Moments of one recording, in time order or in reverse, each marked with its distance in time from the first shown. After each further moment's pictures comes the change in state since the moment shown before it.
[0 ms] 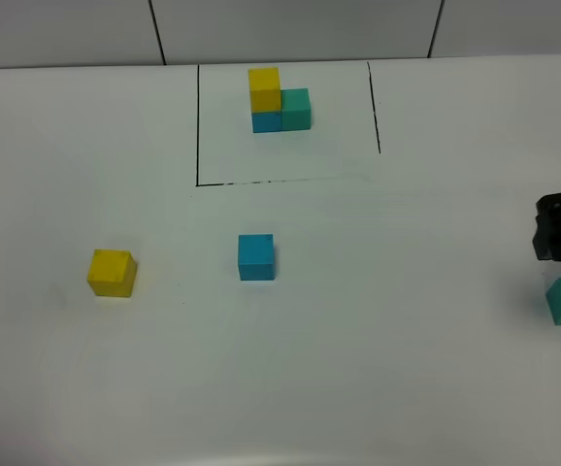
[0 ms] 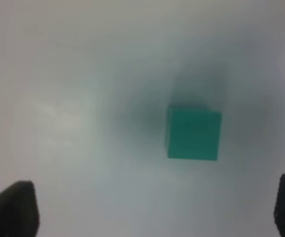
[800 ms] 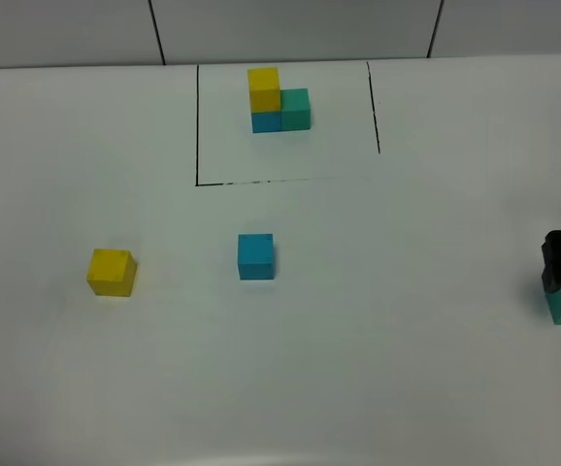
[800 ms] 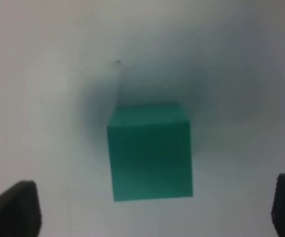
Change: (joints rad) left arm 0.000 0.000 0.000 0.000 0.000 0.000; right arm -0.150 0.271 0.080 0.050 -0.199 -0.062
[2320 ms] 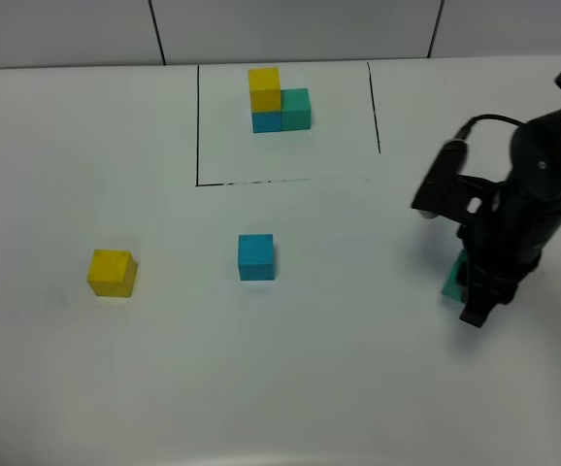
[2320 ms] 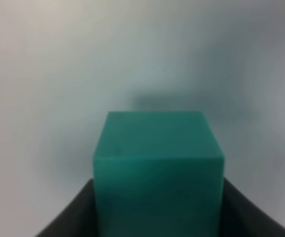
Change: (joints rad) left arm 0.000 0.000 0.000 0.000 0.000 0.000; right arm 0.439 0.145 -0.182 -0.081 0.105 -0.626
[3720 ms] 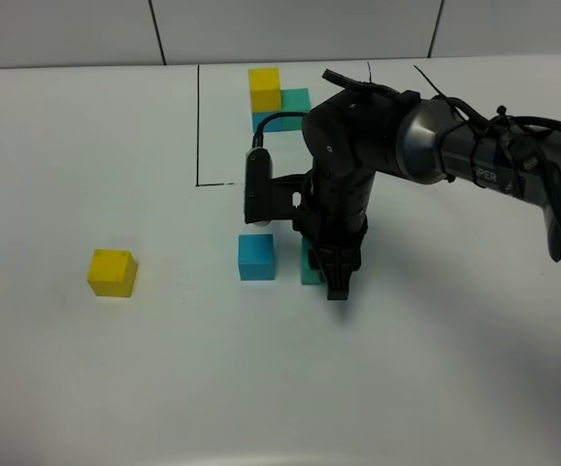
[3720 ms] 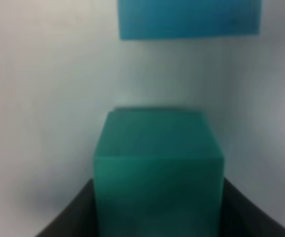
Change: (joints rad) left arm 0.000 0.000 0.000 0.000 0.000 0.000; right arm 0.264 0.406 -0.533 0.047 0.125 -0.215
